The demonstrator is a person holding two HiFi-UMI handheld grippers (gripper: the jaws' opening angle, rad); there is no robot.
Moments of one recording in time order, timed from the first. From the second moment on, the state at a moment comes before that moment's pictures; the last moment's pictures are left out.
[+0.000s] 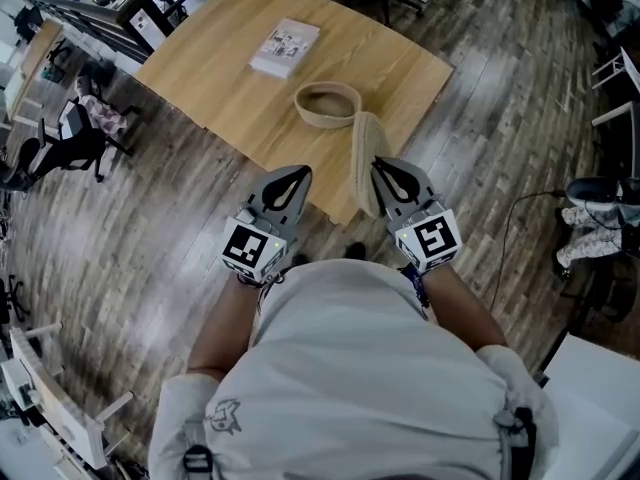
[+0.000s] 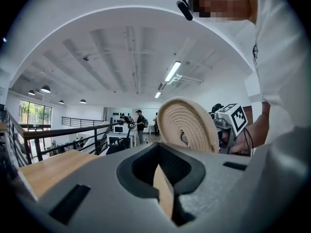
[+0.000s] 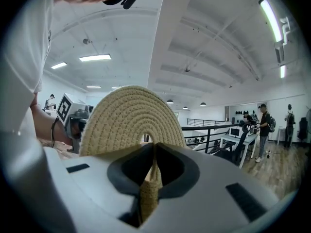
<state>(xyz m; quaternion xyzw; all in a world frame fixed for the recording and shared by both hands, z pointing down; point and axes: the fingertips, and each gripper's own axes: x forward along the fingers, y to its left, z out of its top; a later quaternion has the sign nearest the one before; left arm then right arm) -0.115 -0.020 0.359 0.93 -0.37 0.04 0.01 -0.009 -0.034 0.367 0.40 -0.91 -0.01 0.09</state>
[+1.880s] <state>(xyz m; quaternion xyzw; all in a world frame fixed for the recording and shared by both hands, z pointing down) -0.049 0.157 0.326 0.89 -0.45 -0.01 0.00 0.097 0.157 0.358 0.36 -0.93 -0.01 0.06</state>
